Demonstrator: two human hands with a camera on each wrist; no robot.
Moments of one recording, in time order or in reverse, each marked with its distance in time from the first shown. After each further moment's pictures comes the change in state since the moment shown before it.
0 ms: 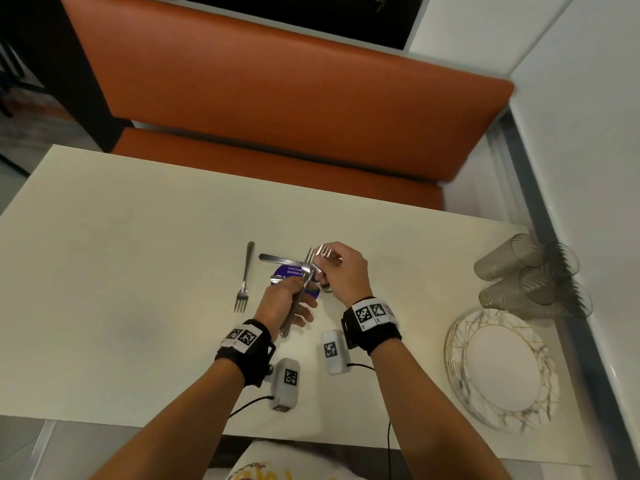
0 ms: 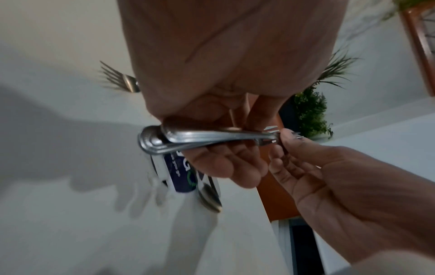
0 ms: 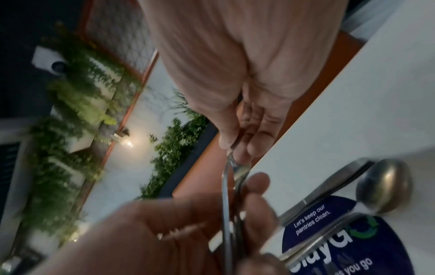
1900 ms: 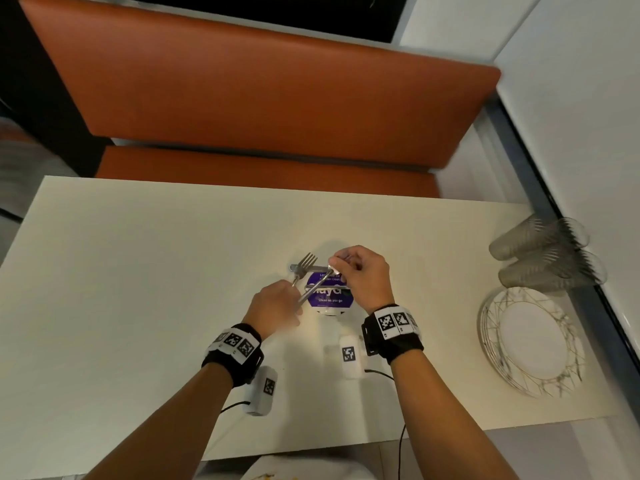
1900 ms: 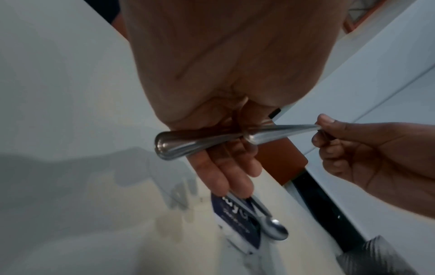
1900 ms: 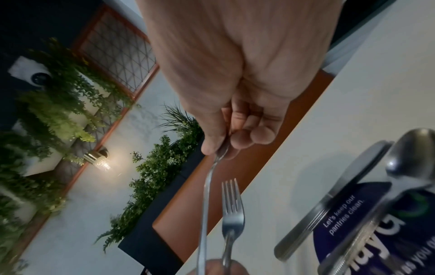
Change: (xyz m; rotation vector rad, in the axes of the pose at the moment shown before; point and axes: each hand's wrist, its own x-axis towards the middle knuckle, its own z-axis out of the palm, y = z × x) left_hand 0.031 0.014 -0.109 0.485 -0.075 0.119; right_hand -0.010 -0.023 0.043 0.043 0.163 0.079
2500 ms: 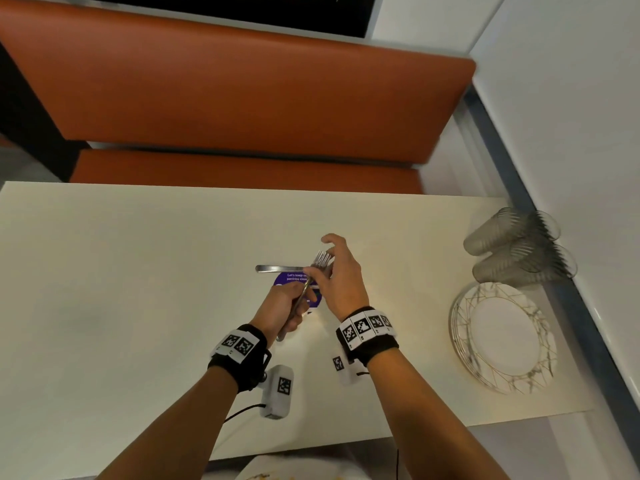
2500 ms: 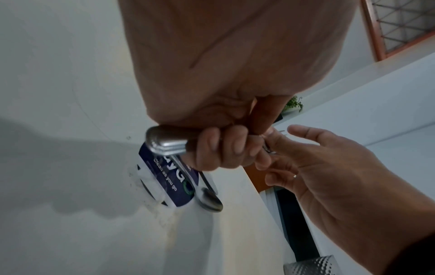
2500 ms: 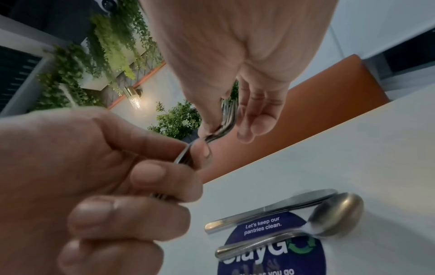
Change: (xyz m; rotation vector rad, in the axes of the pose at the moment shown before) left_hand -0.005 0.048 0.088 -0.339 -0.139 -0.148; right_hand 0.000 0.021 -0.042 -0.197 -0.084 -0.166
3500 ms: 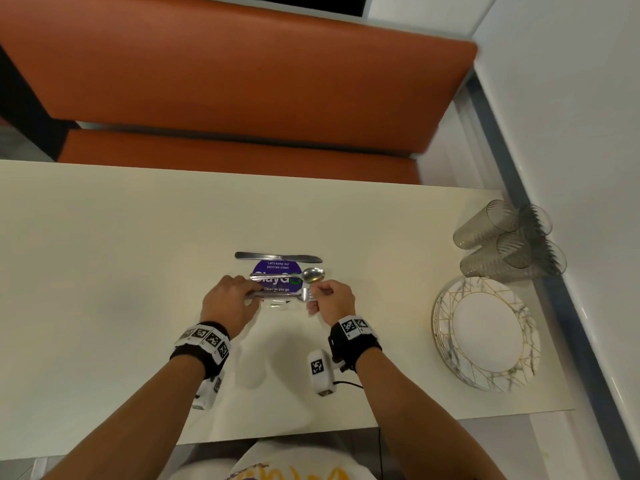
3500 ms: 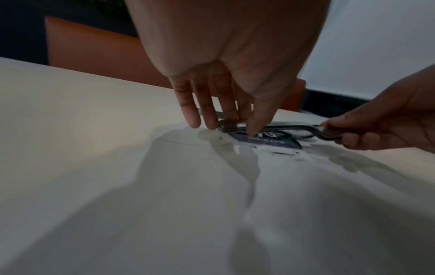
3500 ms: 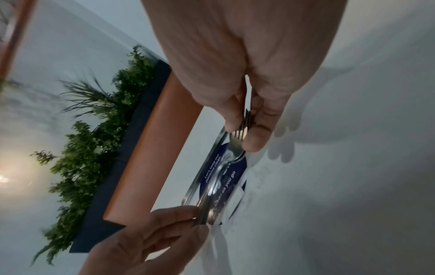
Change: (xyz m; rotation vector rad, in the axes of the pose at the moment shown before) left_hand 0.025 -0.061 -0.056 1.132 0.437 0.454; right_hand -0.022 0.091 0.016 0.275 -0.012 0.554
